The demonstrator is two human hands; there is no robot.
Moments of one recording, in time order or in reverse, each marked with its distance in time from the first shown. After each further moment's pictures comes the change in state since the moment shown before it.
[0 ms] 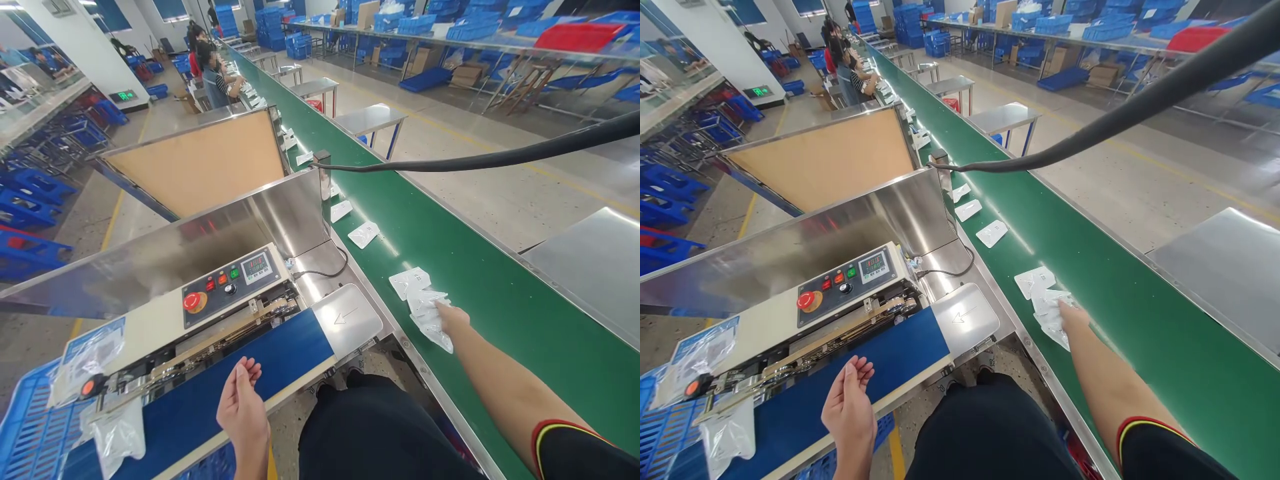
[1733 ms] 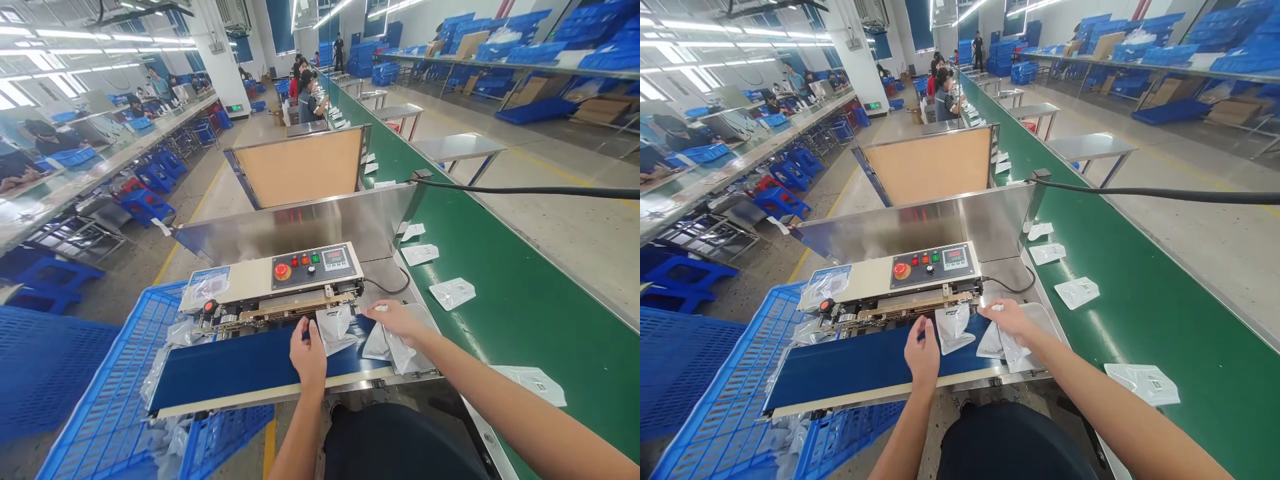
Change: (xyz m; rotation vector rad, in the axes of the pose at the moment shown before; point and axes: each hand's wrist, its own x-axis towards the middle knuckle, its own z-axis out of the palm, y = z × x) left_hand 0.024 -0.025 0.020 0.162 -0.090 0.027; right_hand -0.303 -0.150 0.076 -0.234 -1.078 -0.559
